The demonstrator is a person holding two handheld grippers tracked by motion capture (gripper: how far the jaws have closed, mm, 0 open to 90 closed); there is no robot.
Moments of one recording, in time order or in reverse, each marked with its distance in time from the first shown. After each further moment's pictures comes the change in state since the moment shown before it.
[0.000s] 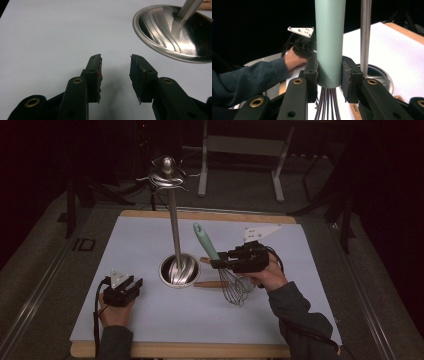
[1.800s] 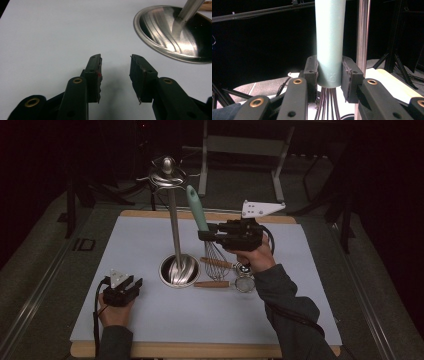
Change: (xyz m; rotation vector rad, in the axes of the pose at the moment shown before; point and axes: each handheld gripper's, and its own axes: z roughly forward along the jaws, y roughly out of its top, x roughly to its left) left arm 0.001 0.000 0.000 0.001 0.000 -0.007; right arm 0.006 0.064 0.004 -0.238 -0.003 -0.099
